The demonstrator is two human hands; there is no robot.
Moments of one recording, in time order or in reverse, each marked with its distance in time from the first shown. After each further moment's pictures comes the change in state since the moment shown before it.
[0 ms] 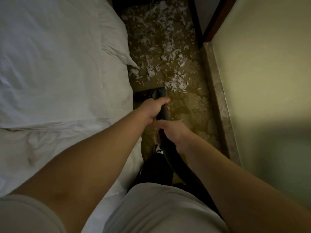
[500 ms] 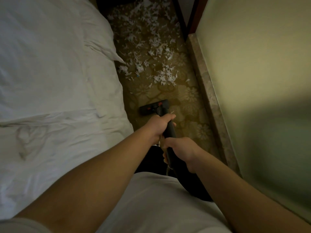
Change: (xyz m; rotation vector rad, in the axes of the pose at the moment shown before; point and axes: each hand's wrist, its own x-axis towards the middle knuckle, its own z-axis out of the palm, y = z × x) left_hand -0.067 -0.100 0.096 -0.021 -0.061 -0.120; right_hand -0.067 0.117 -0.081 0.045 0.010 0.080
